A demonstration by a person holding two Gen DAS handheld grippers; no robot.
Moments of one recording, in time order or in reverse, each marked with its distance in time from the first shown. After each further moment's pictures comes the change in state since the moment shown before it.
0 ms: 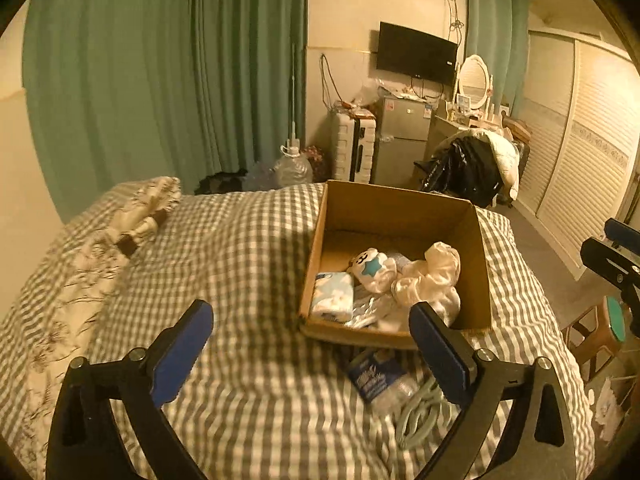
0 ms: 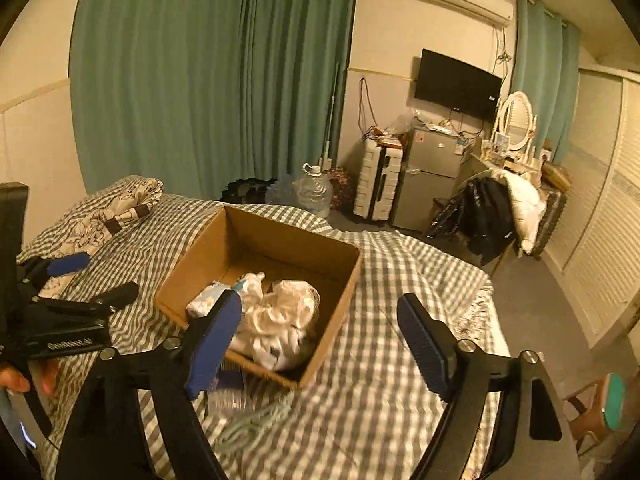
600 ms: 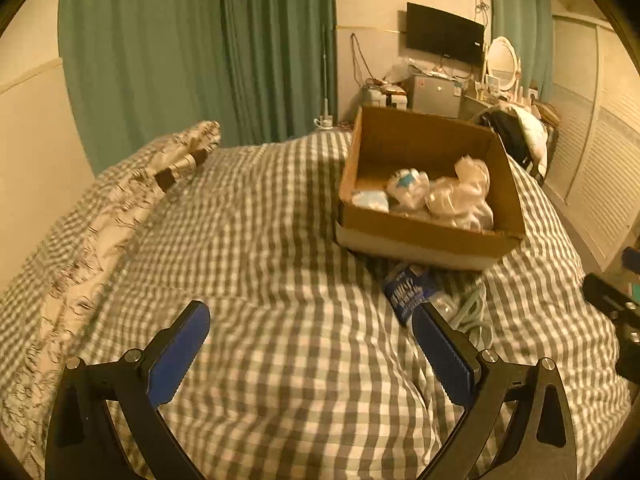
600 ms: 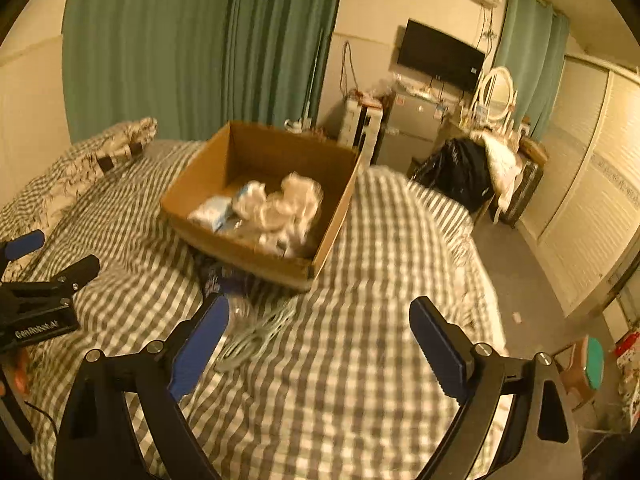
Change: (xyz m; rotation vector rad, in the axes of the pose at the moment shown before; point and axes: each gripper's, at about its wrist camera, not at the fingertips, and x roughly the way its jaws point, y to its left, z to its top) left arm 0.004 0.001 -0.096 -0.025 0.076 0.104; right arm -0.018 0.037 -0.093 0.004 0.144 -0.087
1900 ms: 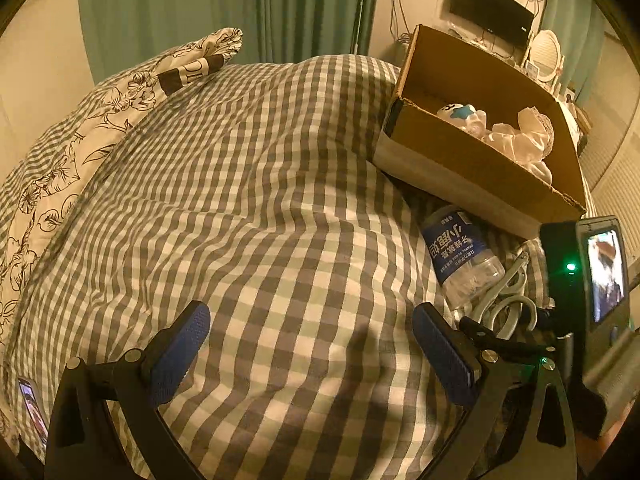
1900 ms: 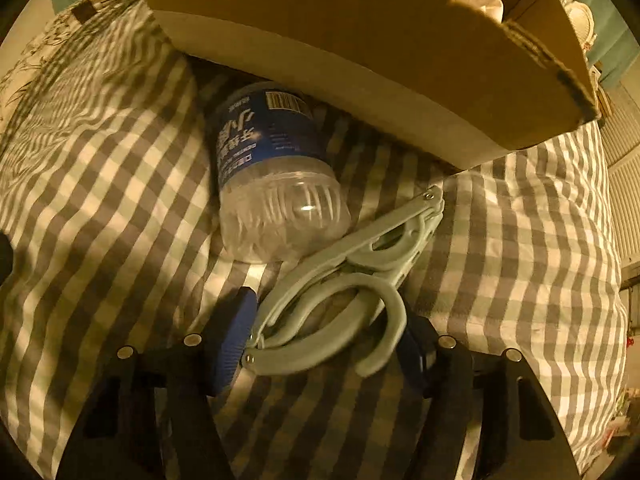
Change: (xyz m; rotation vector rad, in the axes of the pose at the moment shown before) left arm 0.064 0.023 -0.035 -0.152 0.210 0.016; right arm 0.194 0.088 -0.055 -0.108 0.495 0.074
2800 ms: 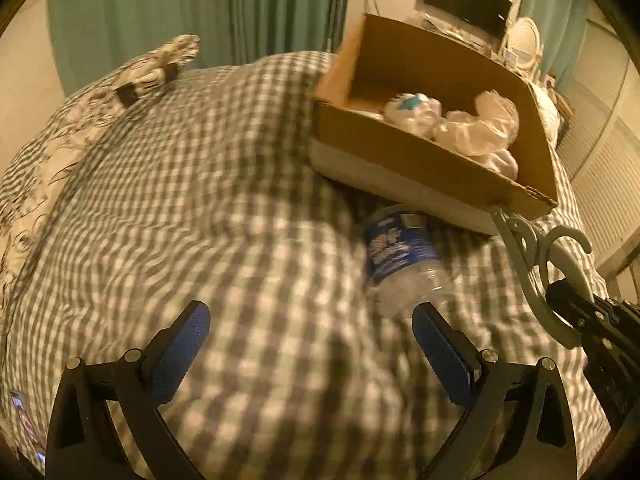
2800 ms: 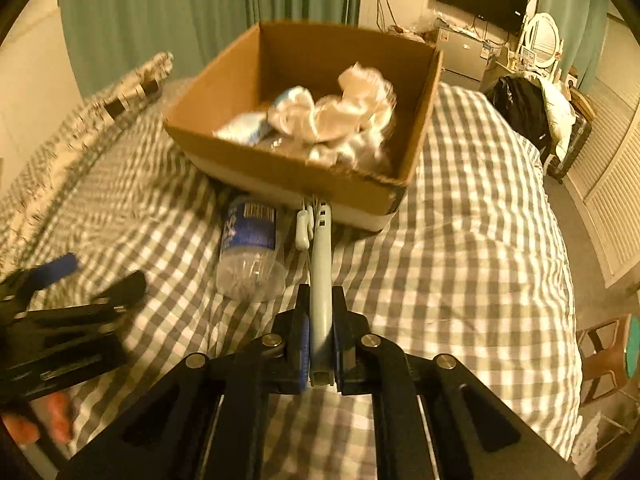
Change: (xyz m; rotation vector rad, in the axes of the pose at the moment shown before) left arm 0.003 -0.049 0.011 0.066 0.026 -0.064; right arm -0.108 -0.056 -0.033 0.088 -0.305 0.099
